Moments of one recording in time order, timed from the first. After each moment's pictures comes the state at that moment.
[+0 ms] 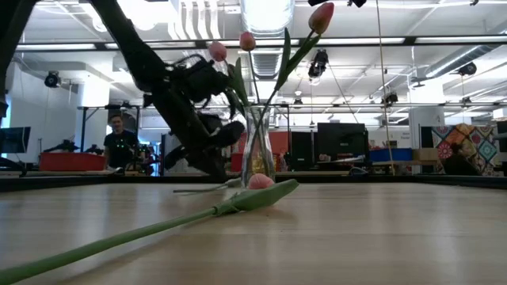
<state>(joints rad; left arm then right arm) 0.36 1.78 0.84 0.10 -0.23 -0.70 -0.31 1.35 1.69 -0.84 0.24 0.21</state>
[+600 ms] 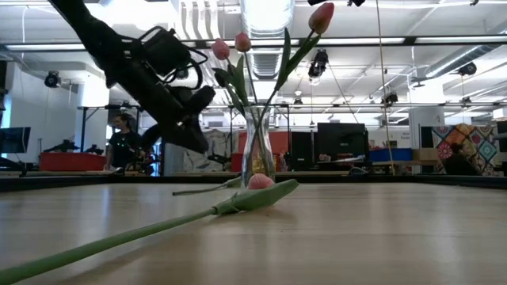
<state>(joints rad) 0.36 1.45 0.63 0.12 -0.20 -0.72 -0.31 1.35 1.69 -0.83 0.24 0.17</state>
